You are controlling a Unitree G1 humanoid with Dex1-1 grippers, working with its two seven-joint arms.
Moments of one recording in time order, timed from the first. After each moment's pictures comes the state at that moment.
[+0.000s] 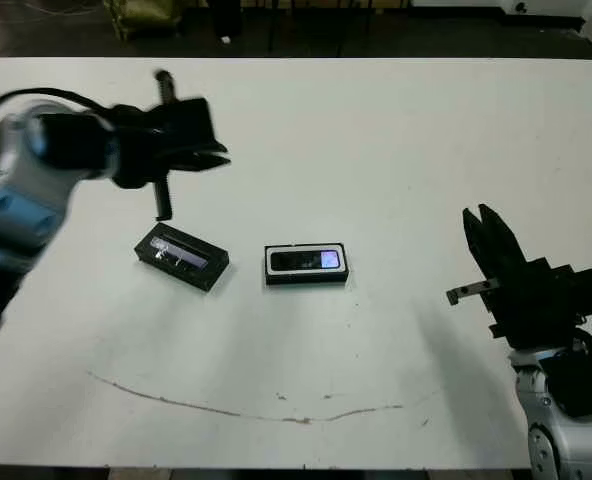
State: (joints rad) left arm -0.87 0.78 -0.45 0.09 0.11 0.27 -1.08; right arm 0.13 -0.26 -0.12 -0.38 0.15 -0.07 0.27
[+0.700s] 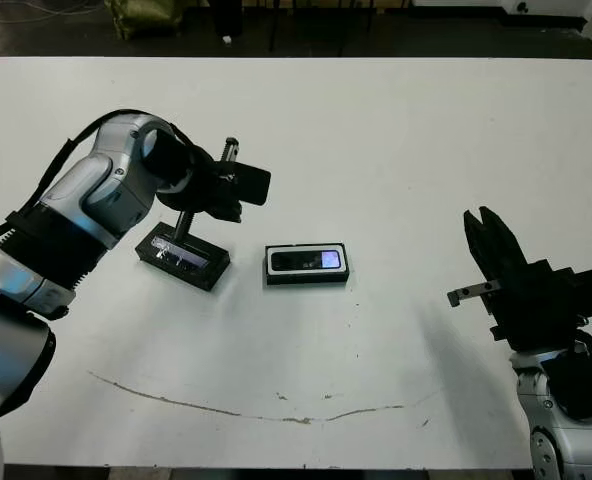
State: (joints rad) left arm -0.99 0.66 -0.64 0.33 0.38 0.14 -1.30; right arm 0.14 -0.27 -0.11 -0.40 0.17 -0.03 0.26
